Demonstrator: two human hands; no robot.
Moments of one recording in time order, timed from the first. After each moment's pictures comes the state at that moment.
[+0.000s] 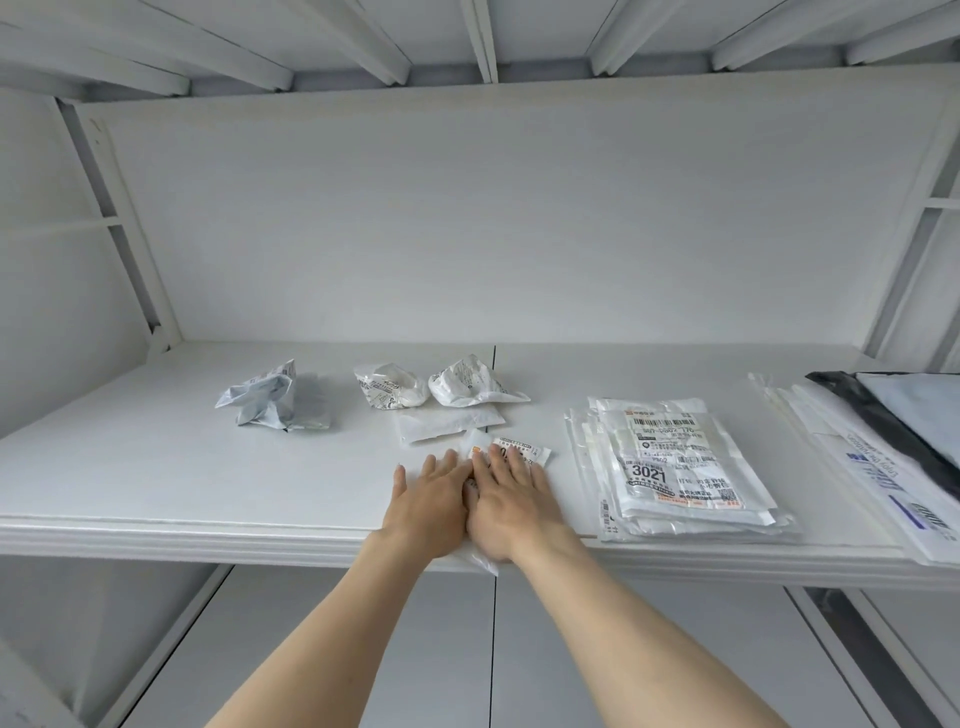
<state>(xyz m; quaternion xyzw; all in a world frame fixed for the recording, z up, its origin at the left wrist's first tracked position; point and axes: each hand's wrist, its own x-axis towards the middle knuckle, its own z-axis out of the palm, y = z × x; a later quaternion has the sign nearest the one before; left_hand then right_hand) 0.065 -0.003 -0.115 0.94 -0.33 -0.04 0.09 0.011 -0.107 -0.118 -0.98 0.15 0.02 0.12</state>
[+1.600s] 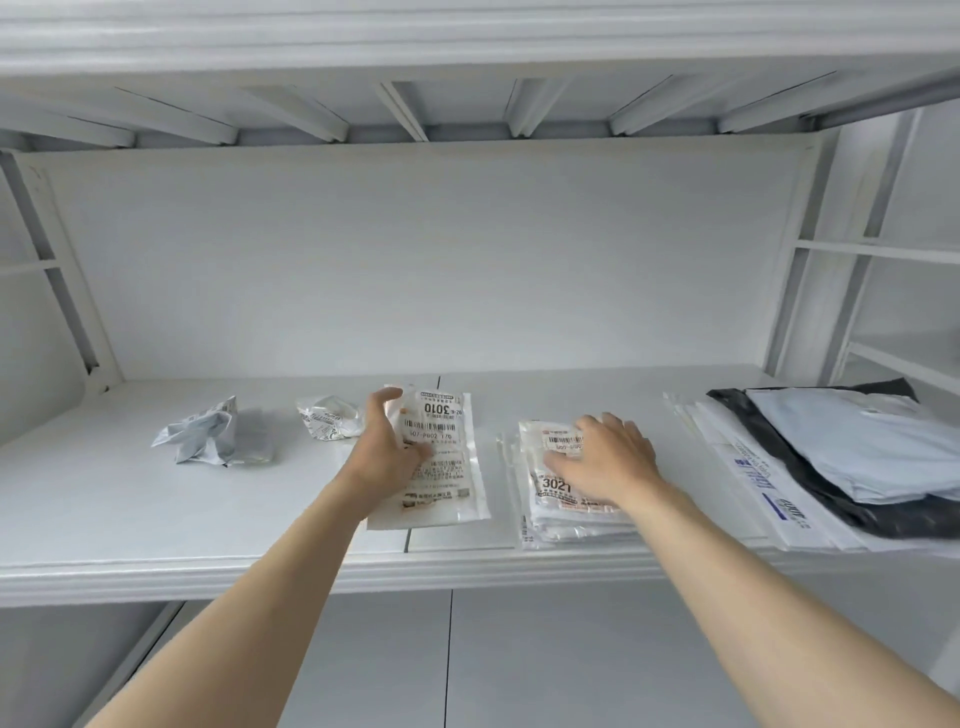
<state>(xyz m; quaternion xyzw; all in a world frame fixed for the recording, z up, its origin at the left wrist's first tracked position) 0.046 -0.032 -0.034 0.81 -0.23 -0.06 0.54 -0.099 -0.231 -0.030 -0.93 0.31 -0.11 0.14</state>
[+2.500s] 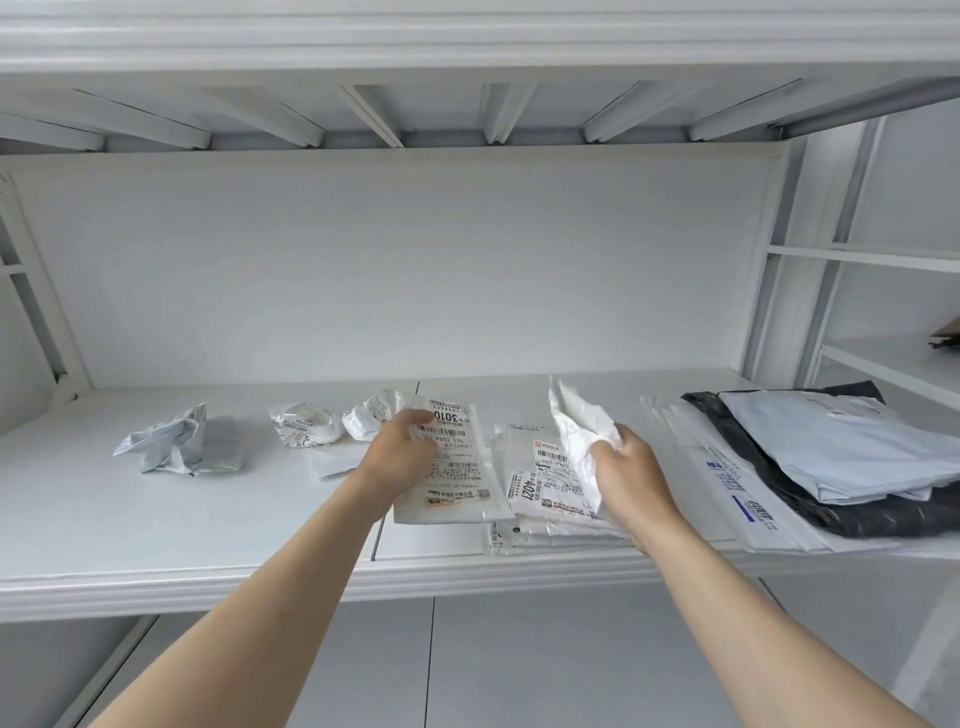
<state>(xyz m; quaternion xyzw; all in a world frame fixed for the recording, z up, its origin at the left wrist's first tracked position) 0.024 -0.074 -0.028 0.80 -0.21 -0.12 0.55 -0.136 -0.252 -0.042 -0.75 0.28 -0.32 0.50</state>
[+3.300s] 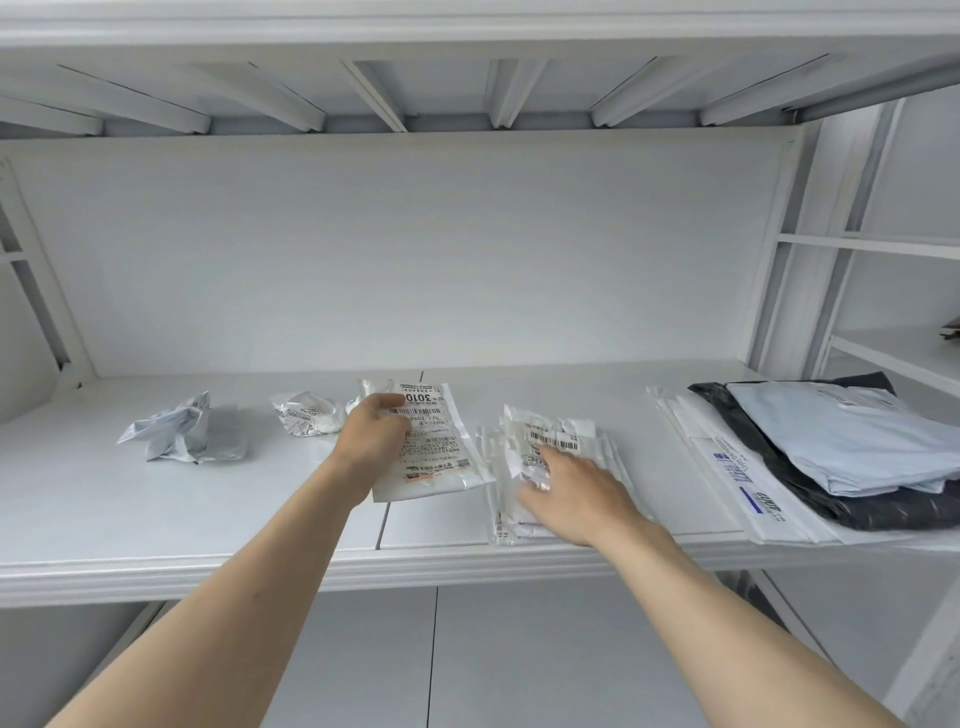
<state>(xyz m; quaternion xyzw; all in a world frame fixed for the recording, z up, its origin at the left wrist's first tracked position) 0.039 -0.061 -0.024 0.77 -0.14 -0.08 0.62 -0.118 -0.221 -0.055 -0.95 0.26 -0.08 0.18</state>
